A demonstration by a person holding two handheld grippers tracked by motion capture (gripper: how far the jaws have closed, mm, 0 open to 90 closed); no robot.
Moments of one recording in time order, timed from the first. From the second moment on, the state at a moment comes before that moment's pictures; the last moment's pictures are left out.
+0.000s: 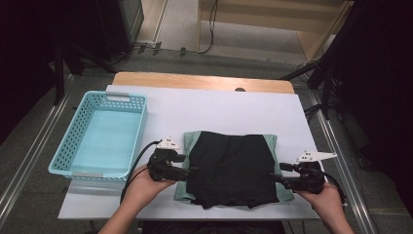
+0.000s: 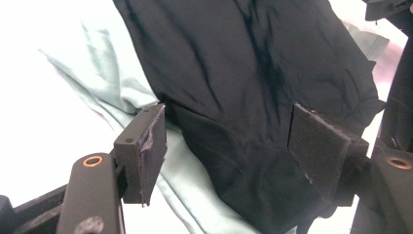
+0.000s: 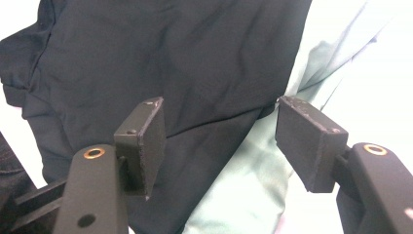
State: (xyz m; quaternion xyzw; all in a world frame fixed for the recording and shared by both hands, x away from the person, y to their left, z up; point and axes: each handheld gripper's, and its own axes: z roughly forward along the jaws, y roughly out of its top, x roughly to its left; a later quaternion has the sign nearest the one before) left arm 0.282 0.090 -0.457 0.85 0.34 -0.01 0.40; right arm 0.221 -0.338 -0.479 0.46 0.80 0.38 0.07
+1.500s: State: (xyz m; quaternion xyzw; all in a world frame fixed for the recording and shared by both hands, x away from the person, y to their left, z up) left arm 0.313 0.069 -0.459 0.85 0.37 0.04 0.38; right arm 0.258 -0.339 -0.480 0.50 0.77 0.38 0.11
